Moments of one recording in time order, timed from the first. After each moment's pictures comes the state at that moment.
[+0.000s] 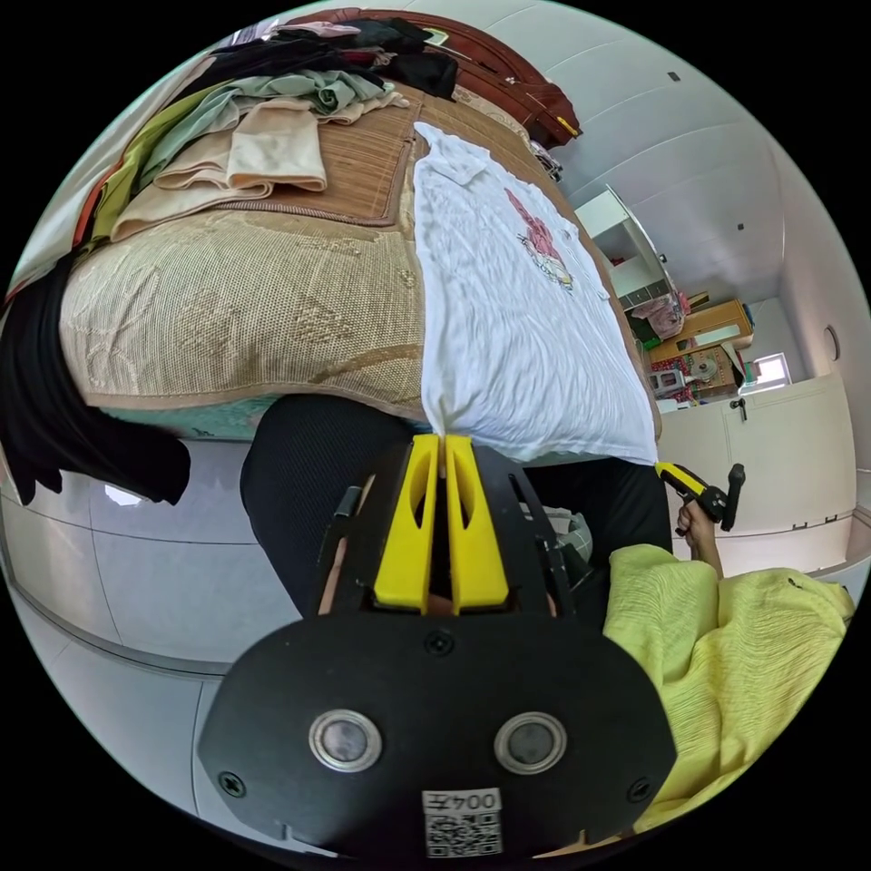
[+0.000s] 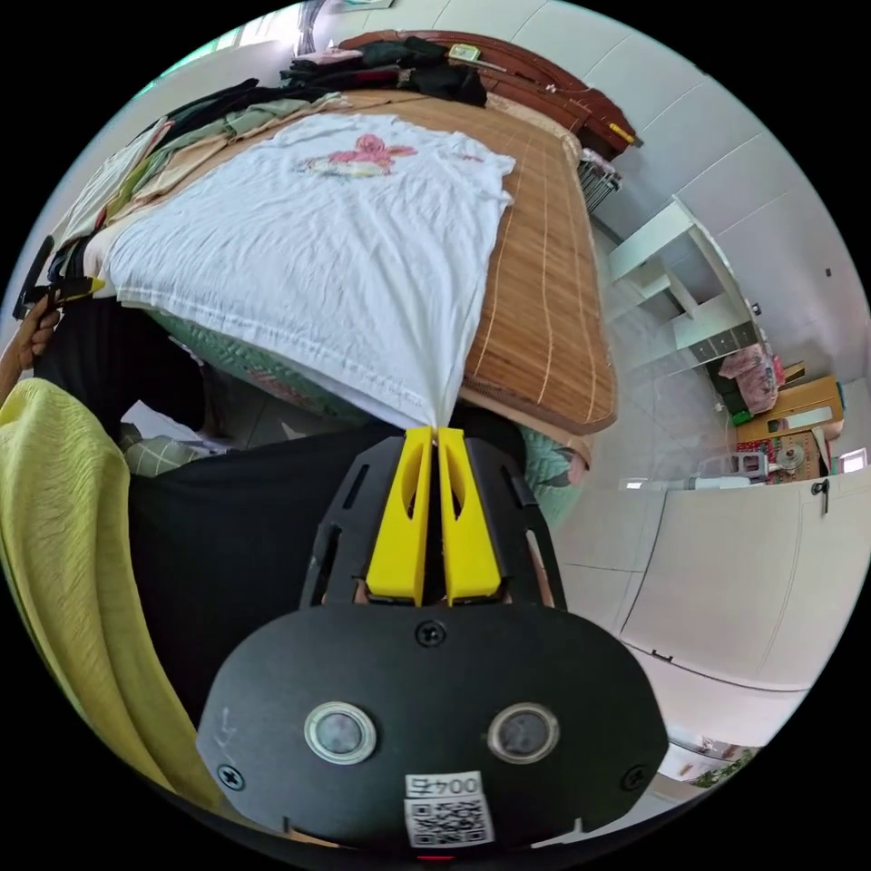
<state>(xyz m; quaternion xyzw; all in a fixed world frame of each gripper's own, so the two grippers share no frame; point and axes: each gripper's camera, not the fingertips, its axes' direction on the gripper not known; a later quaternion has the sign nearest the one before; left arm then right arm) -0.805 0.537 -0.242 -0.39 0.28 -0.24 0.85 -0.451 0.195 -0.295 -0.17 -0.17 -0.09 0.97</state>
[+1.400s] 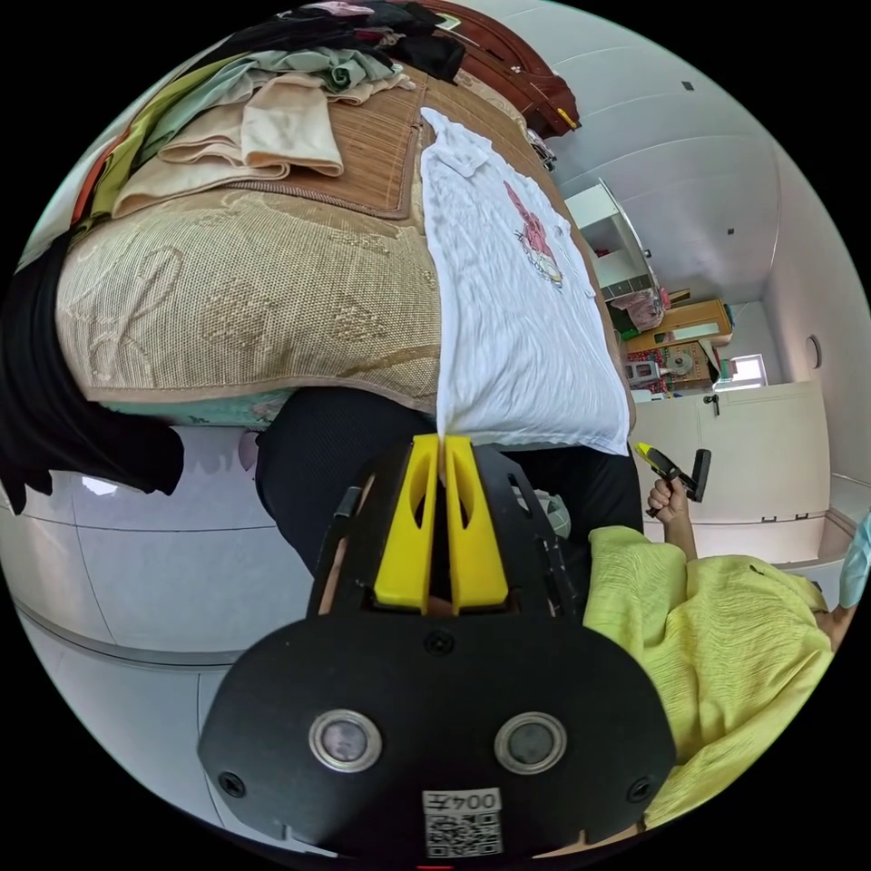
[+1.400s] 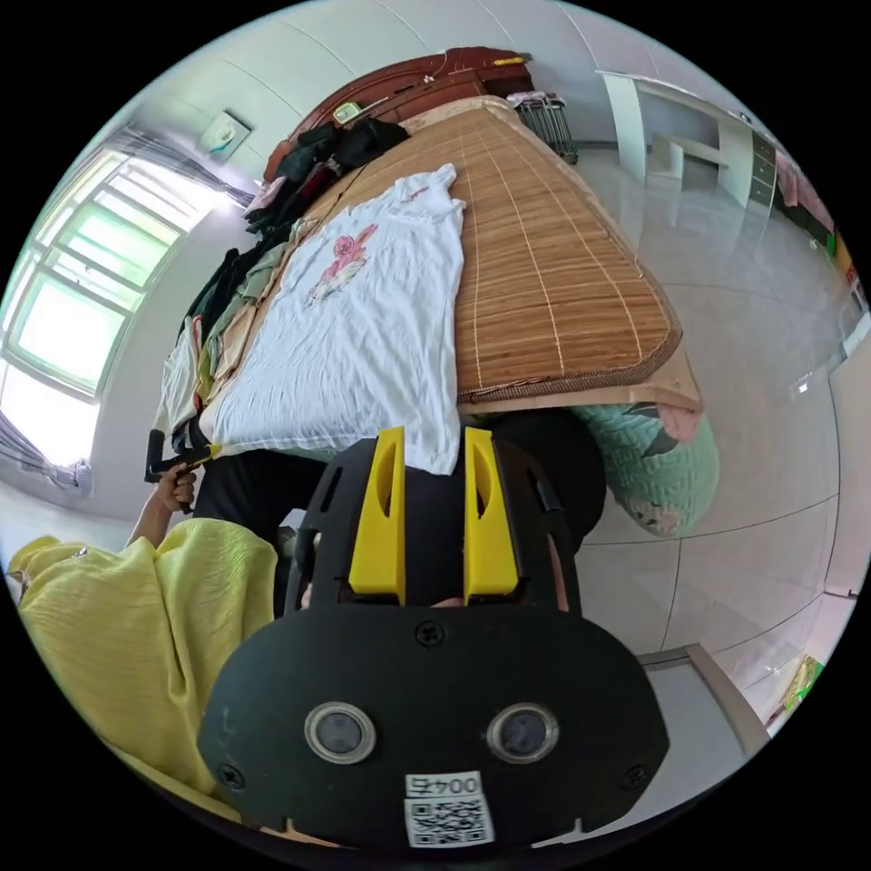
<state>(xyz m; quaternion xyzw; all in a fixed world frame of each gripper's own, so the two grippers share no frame) -0.863 0.527 -0.197 -0.41 0.32 -0.25 0.82 -0.252 0.230 -0.185 -0.16 -0.42 0.16 0.88</state>
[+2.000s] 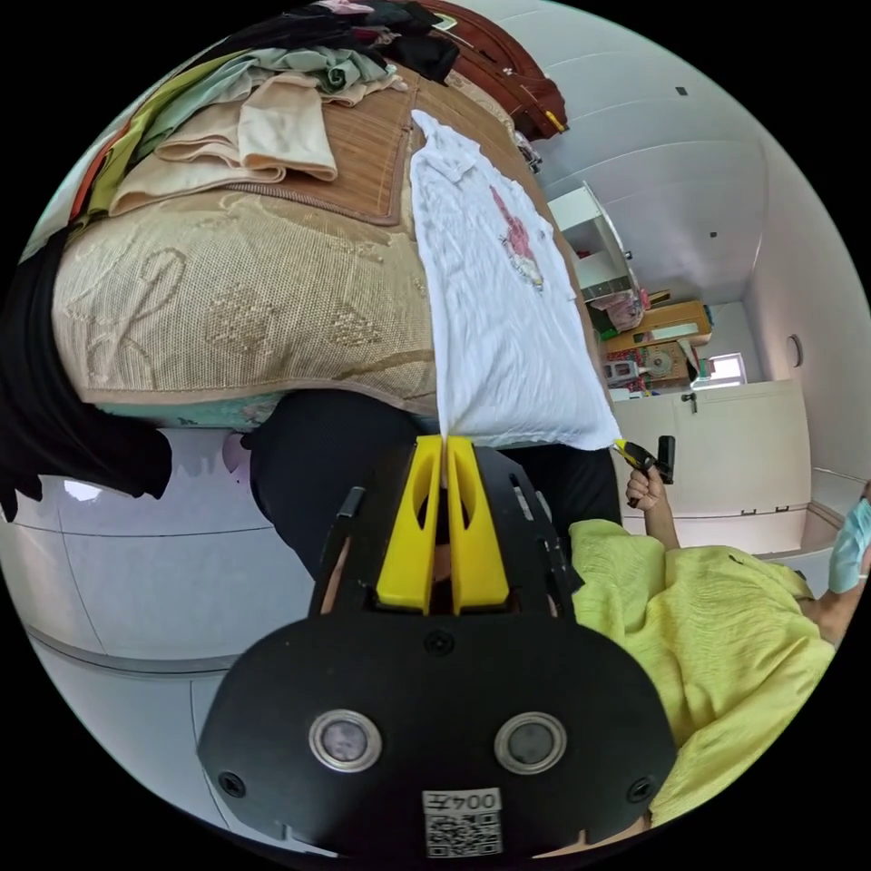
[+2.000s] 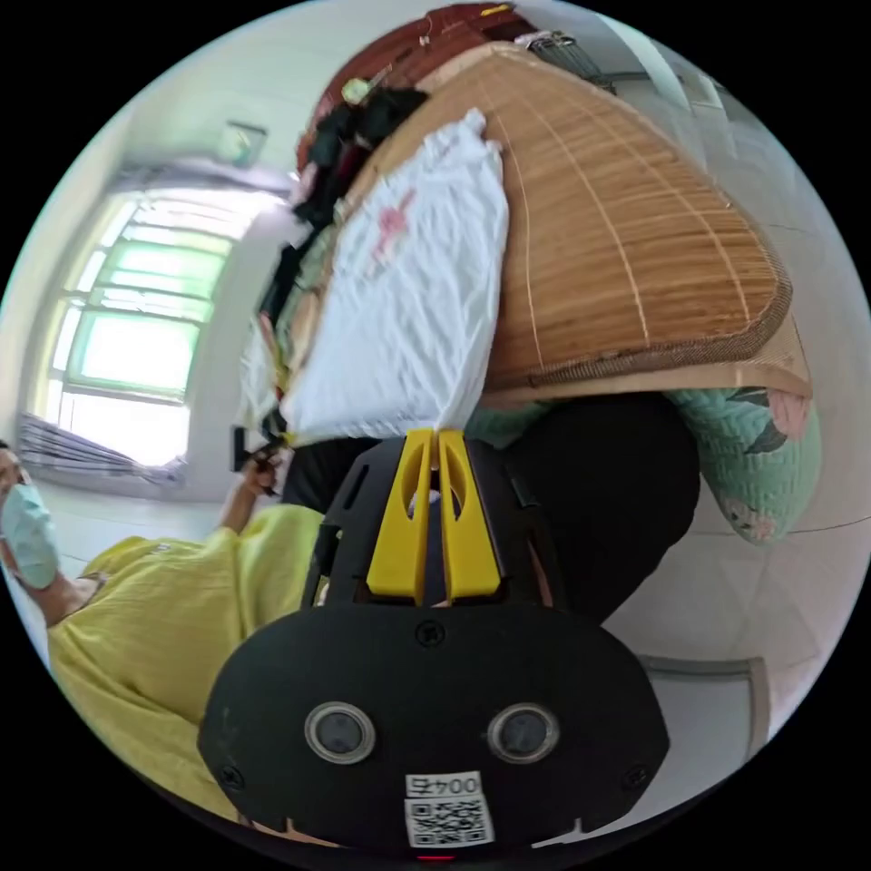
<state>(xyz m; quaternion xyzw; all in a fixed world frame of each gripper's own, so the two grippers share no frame) -0.912 0.520 -0.213 -0.37 0.37 -0.27 0.81 -0.168 0.267 -0.124 -0.15 -0.59 0.20 0.77</state>
